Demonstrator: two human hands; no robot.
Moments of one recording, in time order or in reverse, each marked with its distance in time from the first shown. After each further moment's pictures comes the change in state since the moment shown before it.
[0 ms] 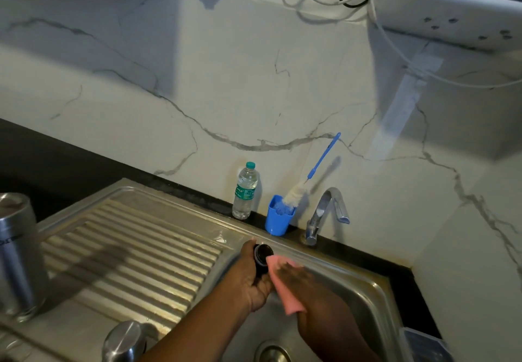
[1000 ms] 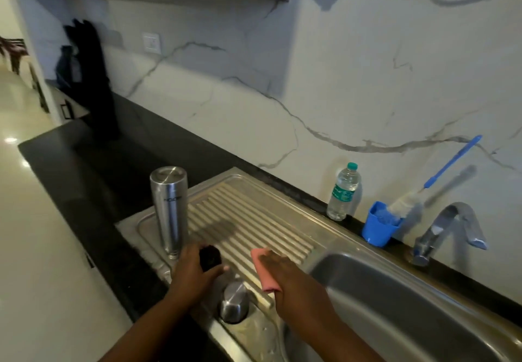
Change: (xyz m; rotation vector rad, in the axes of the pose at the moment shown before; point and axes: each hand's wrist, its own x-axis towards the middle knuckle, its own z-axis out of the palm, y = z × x) left_hand -0.046 0.093 -0.259 1.233 0.763 0.955; right_hand 0.060 -0.130 0.071 0.320 -0.274 -0.253
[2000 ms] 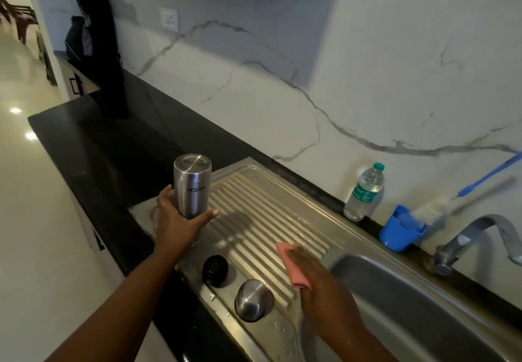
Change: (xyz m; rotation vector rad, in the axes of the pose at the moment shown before) left_hand 0.057 -0.006 -0.063 -0.433 0.235 -0.073; right_hand 0.010 0.005 0.011 0.143 0.042 0.099
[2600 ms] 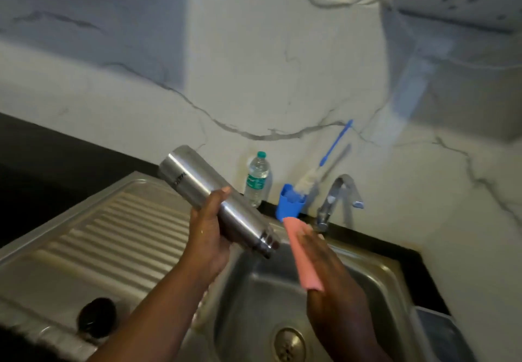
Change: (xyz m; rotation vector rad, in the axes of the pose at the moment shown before) left_hand -0.119 0.151 0.168 -0.975 -0.564 -0.451; right_hand -0.120 0.024 -0.076 -0.249 0.799 0.009
